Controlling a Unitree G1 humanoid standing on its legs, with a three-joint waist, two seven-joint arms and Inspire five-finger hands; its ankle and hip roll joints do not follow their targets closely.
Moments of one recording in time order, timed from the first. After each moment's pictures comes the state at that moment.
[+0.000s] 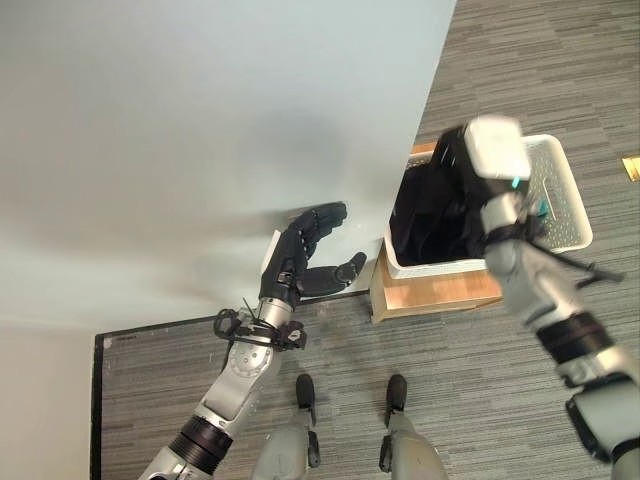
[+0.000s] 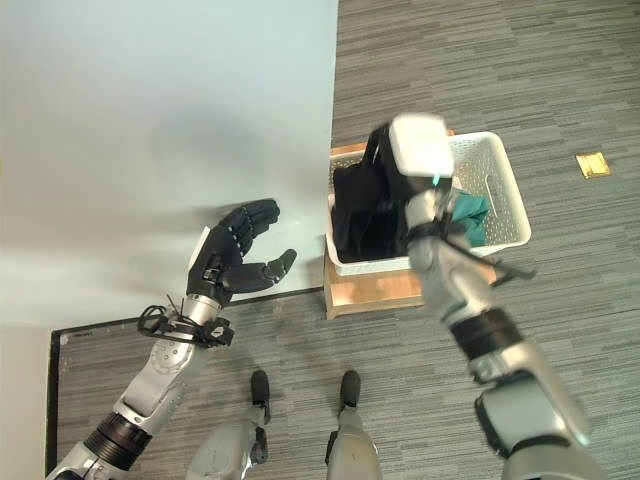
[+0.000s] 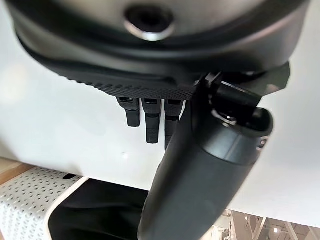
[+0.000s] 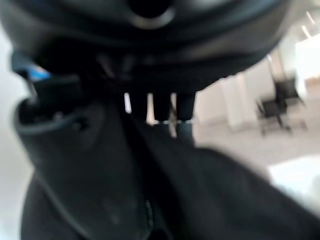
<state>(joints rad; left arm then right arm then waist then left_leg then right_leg) -0.21 0.28 -0.45 0.03 -0.39 -0.23 0.21 -0.61 -0.71 0.45 0.31 -0.56 0.15 -0.29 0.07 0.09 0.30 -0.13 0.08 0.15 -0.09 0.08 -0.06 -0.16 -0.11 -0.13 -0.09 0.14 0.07</state>
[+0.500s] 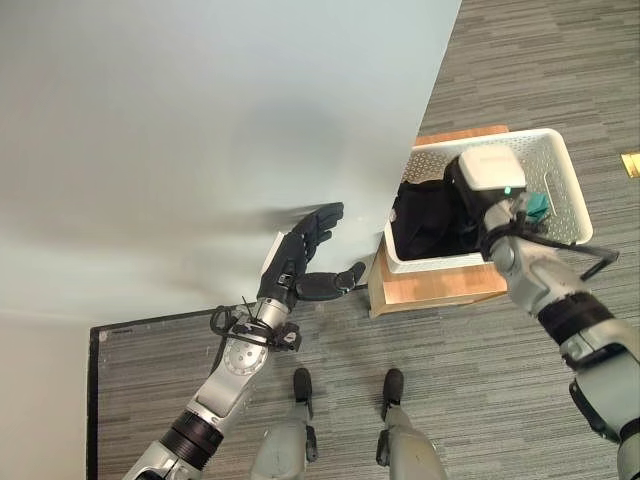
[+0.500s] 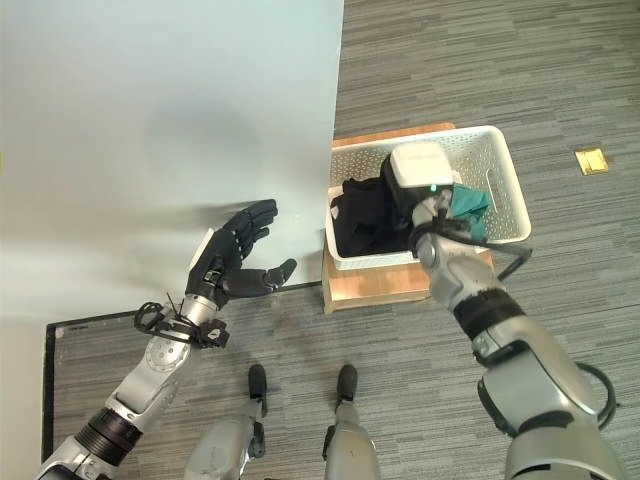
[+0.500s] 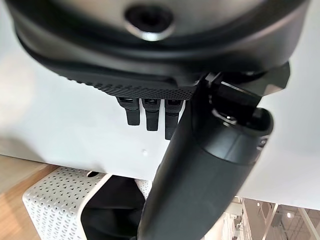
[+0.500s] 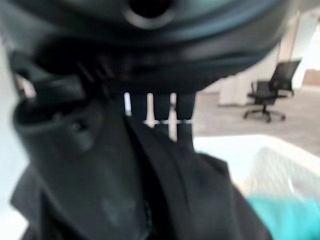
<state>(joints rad) -0.21 0.36 -0.47 0.05 -0.39 -0.23 0.18 -0.97 -0.78 0.70 0.65 -0.57 0.16 -0.24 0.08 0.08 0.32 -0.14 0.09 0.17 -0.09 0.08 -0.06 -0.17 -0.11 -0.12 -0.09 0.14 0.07</state>
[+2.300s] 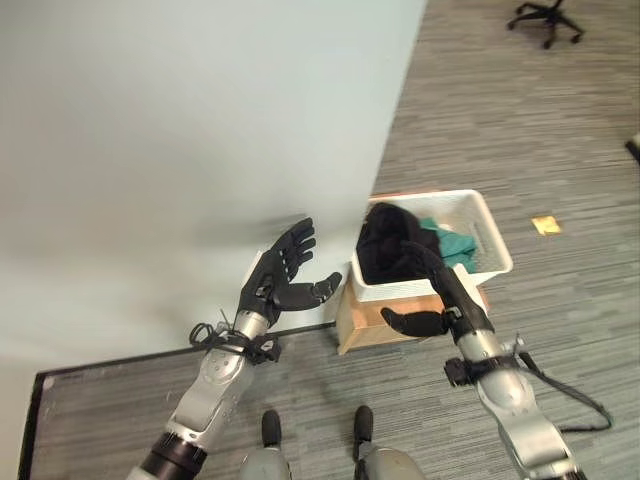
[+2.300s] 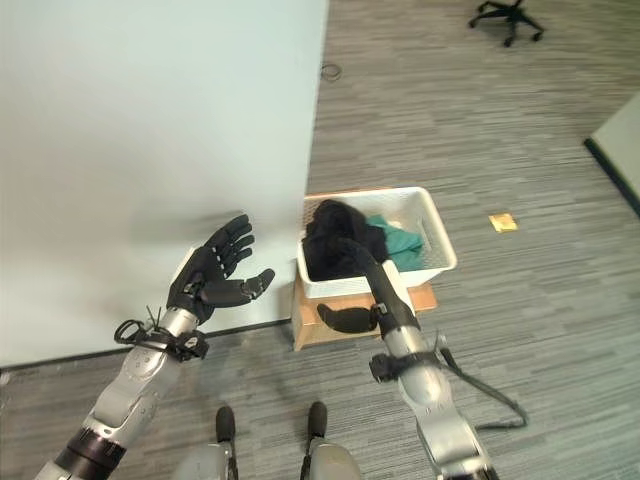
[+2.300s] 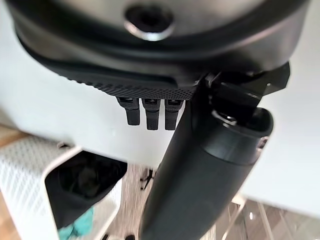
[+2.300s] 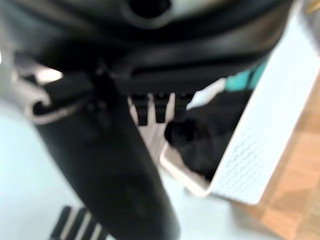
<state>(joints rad) -0.04 0.38 -0.35 -0.03 -0.51 -0.10 0.08 0.19 -0.46 0.12 -0.19 0.03 -0.03 -0.06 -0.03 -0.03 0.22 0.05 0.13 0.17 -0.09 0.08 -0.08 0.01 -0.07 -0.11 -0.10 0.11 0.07</state>
